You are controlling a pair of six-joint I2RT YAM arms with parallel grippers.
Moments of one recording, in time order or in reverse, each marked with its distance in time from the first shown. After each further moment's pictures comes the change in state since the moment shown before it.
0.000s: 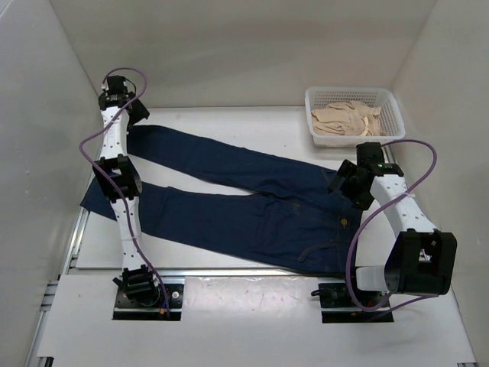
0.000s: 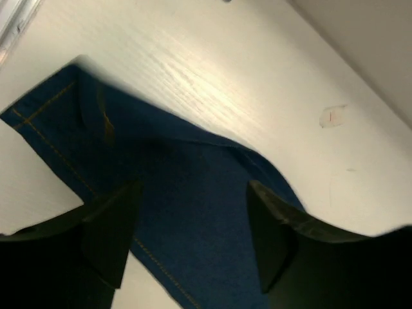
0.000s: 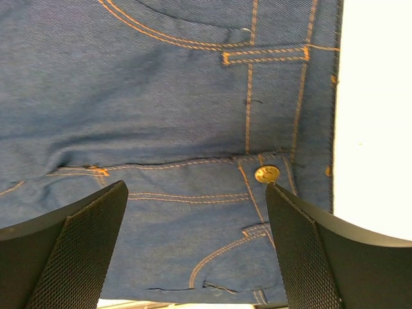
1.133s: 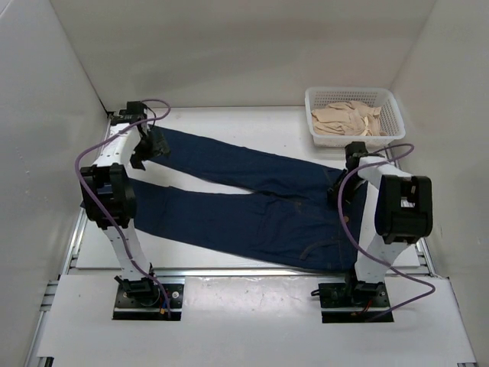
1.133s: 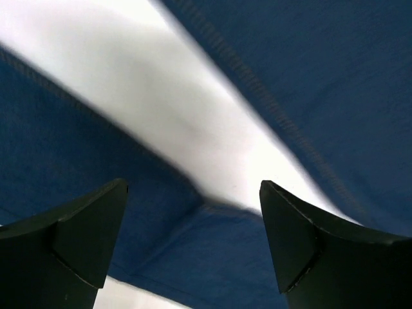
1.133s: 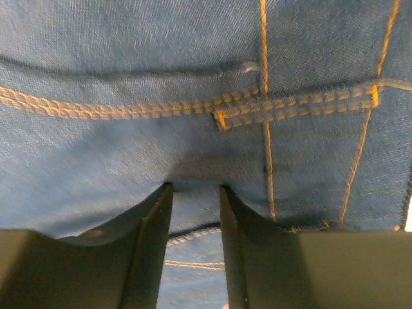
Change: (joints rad) left arm -0.121 -0.621 -0.982 0.020 0.019 0.076; right arm -0.018 0.415 0.082 0.066 -0.031 0.131
